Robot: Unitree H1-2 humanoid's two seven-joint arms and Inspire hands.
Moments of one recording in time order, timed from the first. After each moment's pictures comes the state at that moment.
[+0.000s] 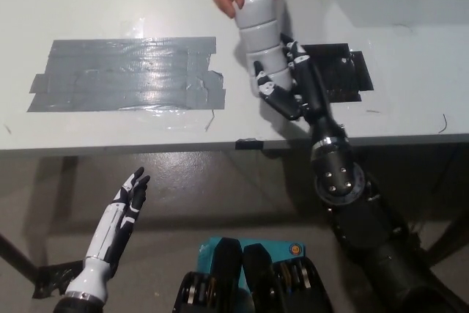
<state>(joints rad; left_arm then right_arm) -0.10 0.17 -0.04 0.13 0.12 -0.13 -0.05 -0.80 0.03 0.20 0.82 -0.29 -0.30 -0.30</state>
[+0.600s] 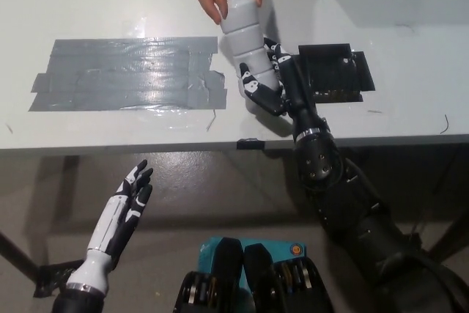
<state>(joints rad) -0.13 0.17 -0.04 0.13 0.11 -0.13 -0.07 -0.92 0.05 0.20 1.07 -0.30 -0.32 -0.35</state>
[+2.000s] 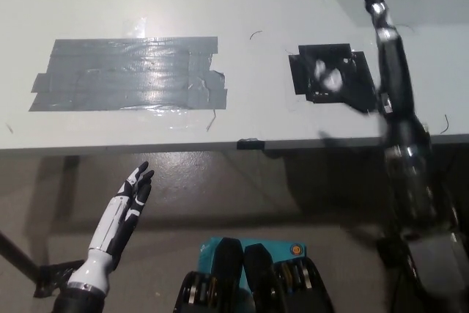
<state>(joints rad) -0.14 0.17 -0.04 0.15 0.11 -0.12 -0.07 -0.50 -0.10 0.11 0.07 -0.23 -0.22 -0.17</state>
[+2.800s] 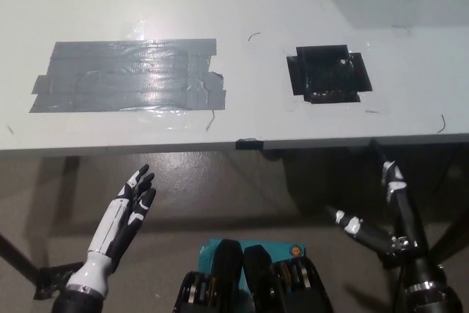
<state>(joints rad) -0.12 0.18 -0.04 0.15 0.11 -0.13 -0.09 -0.12 -0.12 0.12 0.16 -0.11 -0.29 -0.07</state>
